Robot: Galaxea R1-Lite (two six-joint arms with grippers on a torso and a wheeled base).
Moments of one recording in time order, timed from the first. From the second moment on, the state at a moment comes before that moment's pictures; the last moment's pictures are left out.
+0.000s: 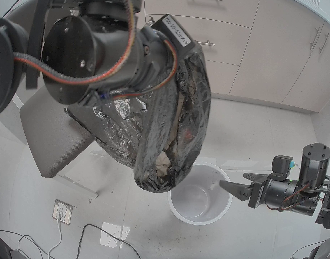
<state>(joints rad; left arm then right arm) -0.97 1.75 -1.72 0.21 0.56 -0.85 0.65 1.52 -0.36 -0.83 -0.01 0.39</state>
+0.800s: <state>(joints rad) -1.02 1.78 -1.74 0.23 0.56 -0.86 0.76 1.66 -0.57 -0.82 -0.16 0.27</state>
